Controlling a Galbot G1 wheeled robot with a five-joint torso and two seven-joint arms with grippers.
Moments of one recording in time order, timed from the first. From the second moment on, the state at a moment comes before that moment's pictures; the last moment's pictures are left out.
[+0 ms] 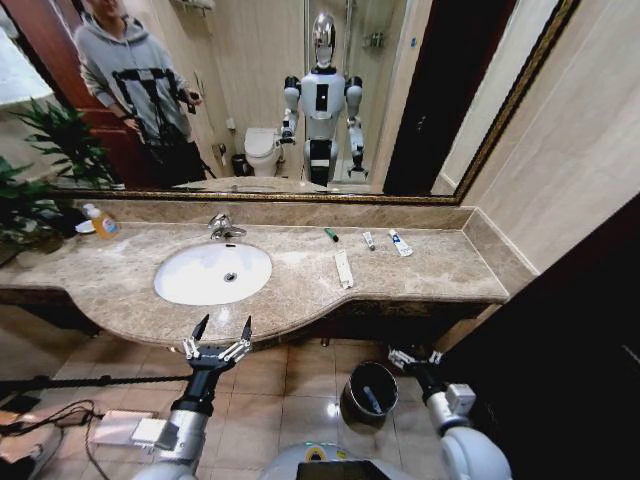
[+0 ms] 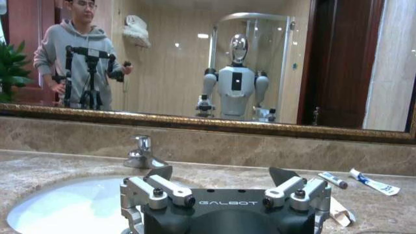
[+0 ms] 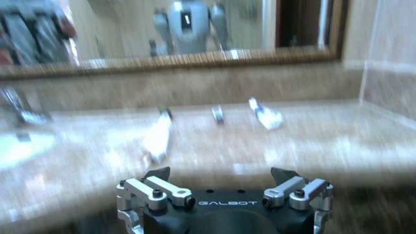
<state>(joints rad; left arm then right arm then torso) 1.93 -1.44 -0.60 -2.42 -0.21 -0.08 0.08 -1.73 1.46 0.66 2.25 0.22 -0.15 -0.06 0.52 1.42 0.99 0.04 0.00</state>
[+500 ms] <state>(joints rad) 1.93 -1.44 -0.60 -2.42 -0.21 -0.08 0.08 -1.52 1.37 0.56 2.19 0.20 -0.19 -0.08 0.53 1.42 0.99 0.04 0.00</state>
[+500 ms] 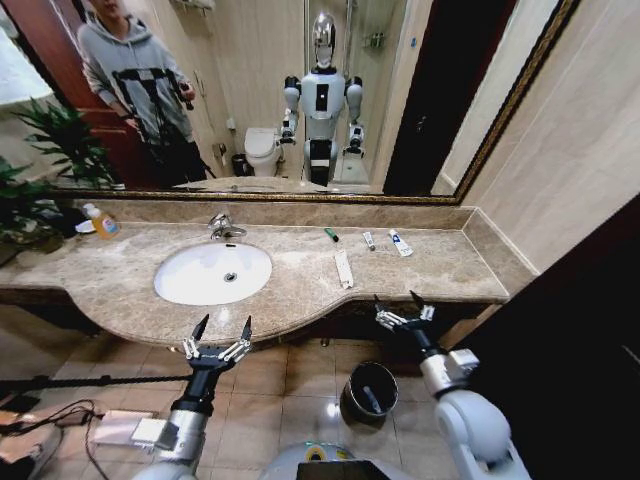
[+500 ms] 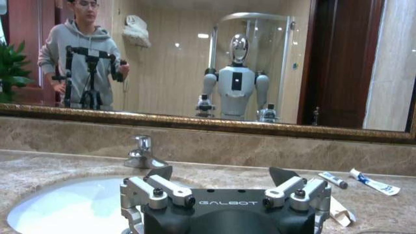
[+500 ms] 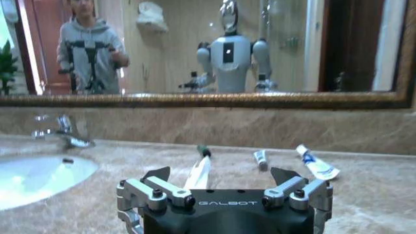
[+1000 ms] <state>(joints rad) 1.93 -1.44 -0.60 -2.42 -0.21 -0.08 0.08 -1.13 1.28 0.33 1.87 0.25 -0.24 -0.05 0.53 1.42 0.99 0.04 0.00</state>
